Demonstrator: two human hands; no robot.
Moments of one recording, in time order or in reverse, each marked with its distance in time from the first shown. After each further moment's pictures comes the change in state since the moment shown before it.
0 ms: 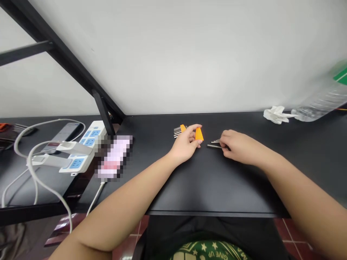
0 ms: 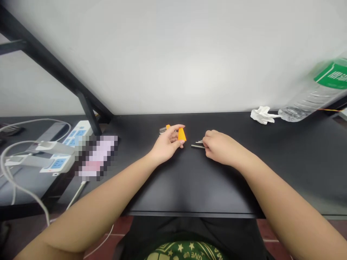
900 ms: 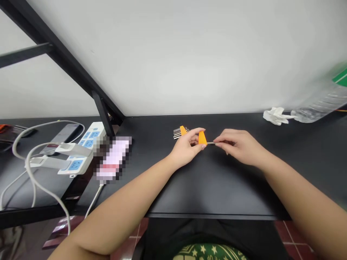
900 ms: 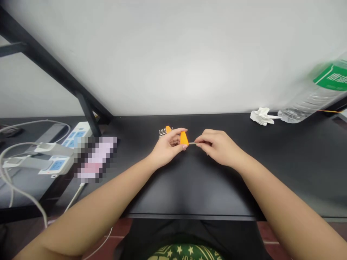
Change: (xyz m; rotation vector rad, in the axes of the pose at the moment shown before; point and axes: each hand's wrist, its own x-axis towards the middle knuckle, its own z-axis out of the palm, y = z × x) left_hand -0.006 0.002 0.003 0.020 -0.068 0.097; right_hand -0.002 -0.014 -0.009 0.568 0.247 0.036
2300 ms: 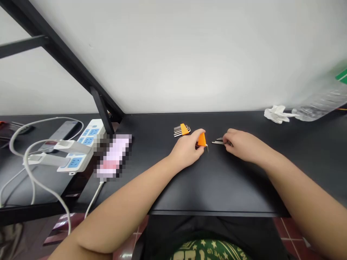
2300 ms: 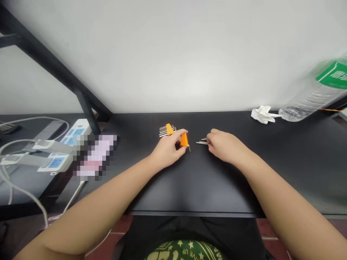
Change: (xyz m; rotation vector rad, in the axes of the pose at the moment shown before) left_hand -0.006 0.004 -0.002 0.771 -0.009 0.117; right_hand 0.000 0.022 -0.002 -0.614 -0.224 0.146
